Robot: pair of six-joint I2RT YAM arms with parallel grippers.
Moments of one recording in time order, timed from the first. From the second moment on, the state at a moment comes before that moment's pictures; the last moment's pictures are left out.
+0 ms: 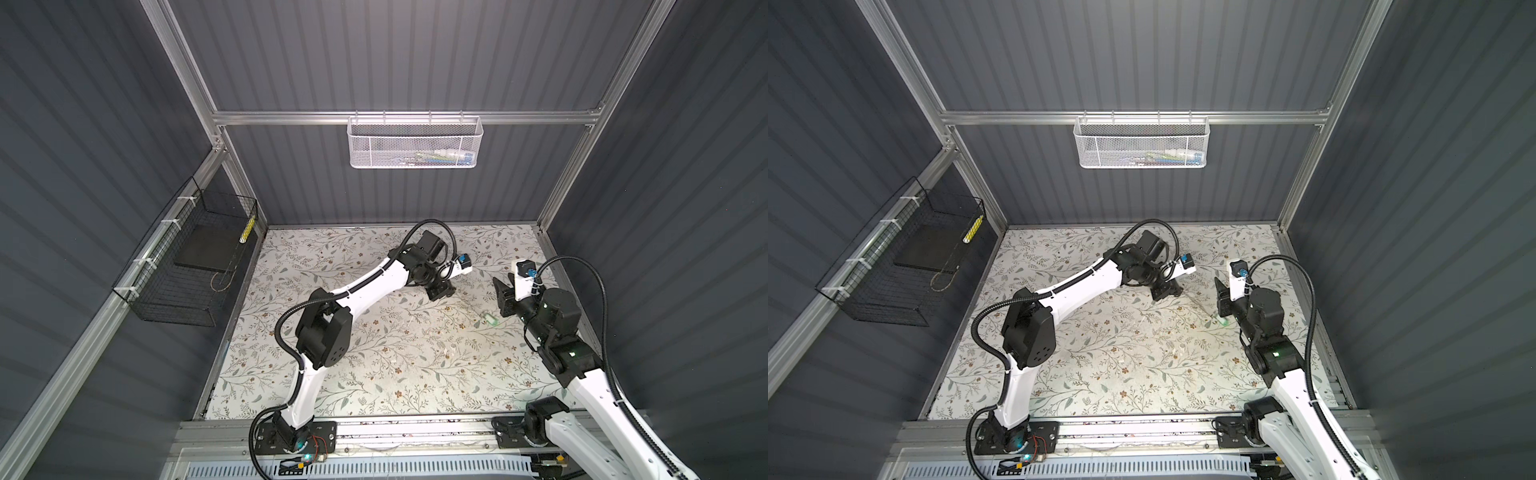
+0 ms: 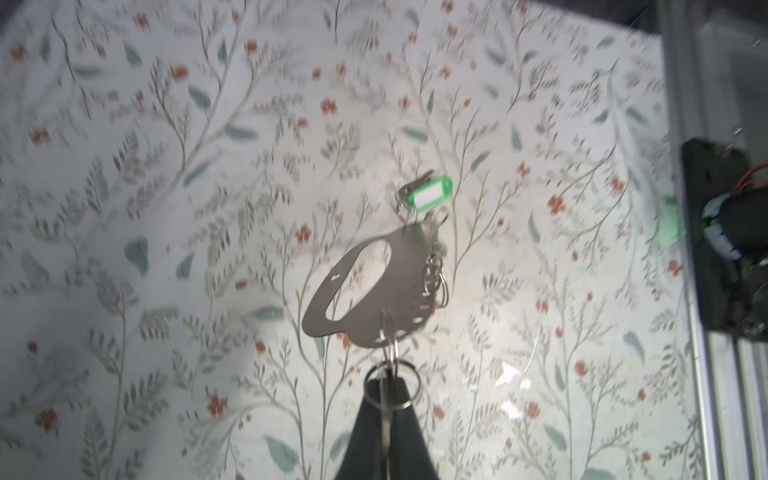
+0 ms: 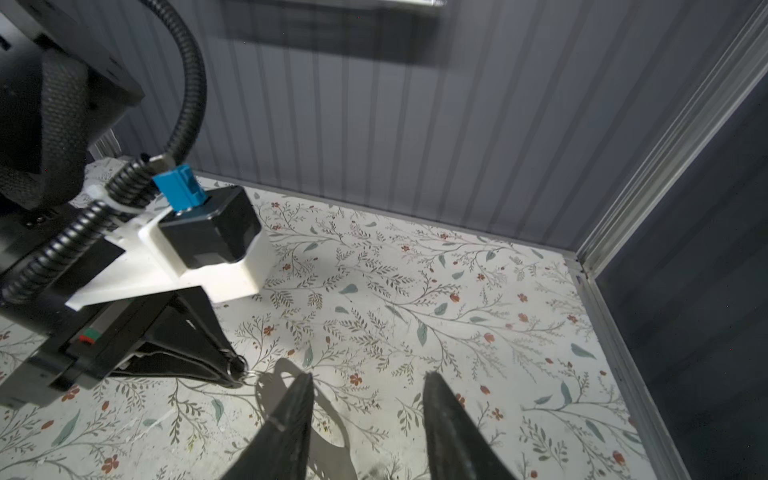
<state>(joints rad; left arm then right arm) -0.78 2.11 1.83 -0.74 0.43 0.47 0.24 0.74 0.56 -0.06 0.00 -0.08</state>
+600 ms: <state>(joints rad) -0.72 2.00 1.48 -0.84 0.10 0.60 0.24 0.89 0.51 -0.04 -0.01 -0.04</state>
